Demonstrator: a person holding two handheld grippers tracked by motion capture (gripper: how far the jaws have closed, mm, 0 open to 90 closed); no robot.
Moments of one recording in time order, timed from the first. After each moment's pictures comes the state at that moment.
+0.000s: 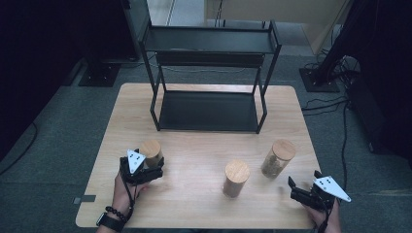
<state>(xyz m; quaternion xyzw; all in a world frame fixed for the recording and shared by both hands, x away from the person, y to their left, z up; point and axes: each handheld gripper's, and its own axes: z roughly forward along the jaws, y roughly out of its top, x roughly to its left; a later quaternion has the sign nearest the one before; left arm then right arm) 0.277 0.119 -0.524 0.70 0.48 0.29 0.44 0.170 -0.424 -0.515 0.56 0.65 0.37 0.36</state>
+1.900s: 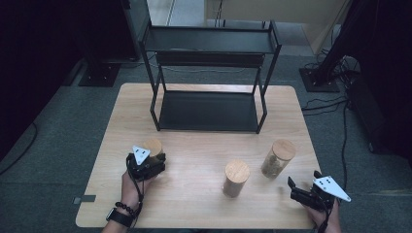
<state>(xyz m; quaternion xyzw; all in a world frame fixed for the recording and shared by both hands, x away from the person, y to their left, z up) 0.291 0.103 -0.527 0.71 0.52 0.27 0.39 0.170 -0.424 -0.515 0.56 0.65 0.38 0.35</state>
